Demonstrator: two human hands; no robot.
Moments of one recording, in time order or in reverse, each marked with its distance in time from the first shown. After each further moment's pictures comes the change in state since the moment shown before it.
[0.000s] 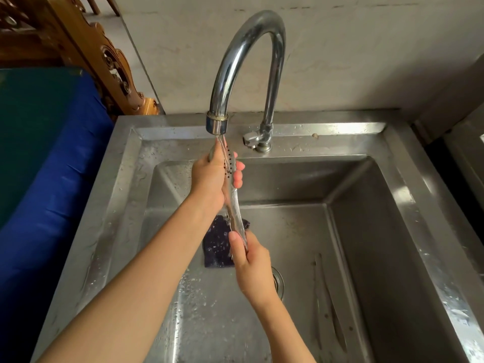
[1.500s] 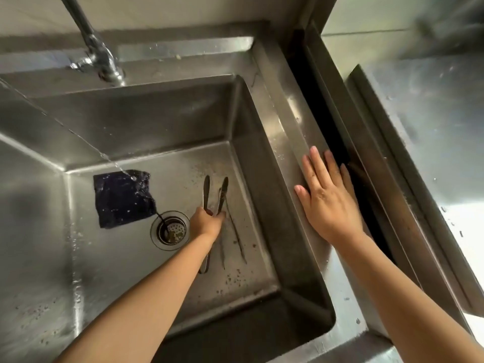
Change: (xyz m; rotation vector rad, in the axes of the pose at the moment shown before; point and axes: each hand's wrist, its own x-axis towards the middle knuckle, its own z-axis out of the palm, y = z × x) left_hand -0.087 -0.311 0.076 0.945 0.002 -0.241; right_hand -0.076 0.096 -0.331 -1.289 0.140 0.044
